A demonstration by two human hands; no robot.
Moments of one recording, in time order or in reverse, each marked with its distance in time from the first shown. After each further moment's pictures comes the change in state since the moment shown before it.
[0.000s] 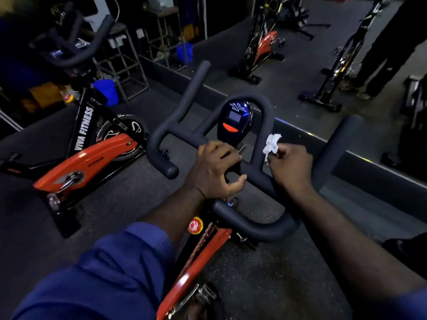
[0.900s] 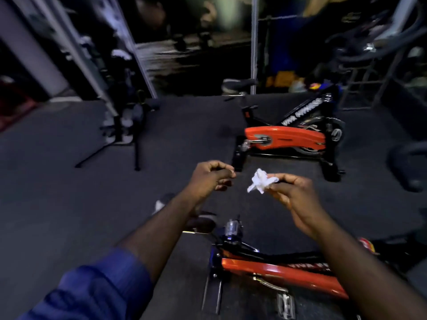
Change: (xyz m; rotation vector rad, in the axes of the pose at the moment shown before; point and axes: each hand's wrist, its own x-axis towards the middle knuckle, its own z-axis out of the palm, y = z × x) left_hand -0.358 0.077 -0.346 -0.564 0.691 -1.528; right_hand -0.306 -0.243 0.129 0.888 -1.364 -0.021
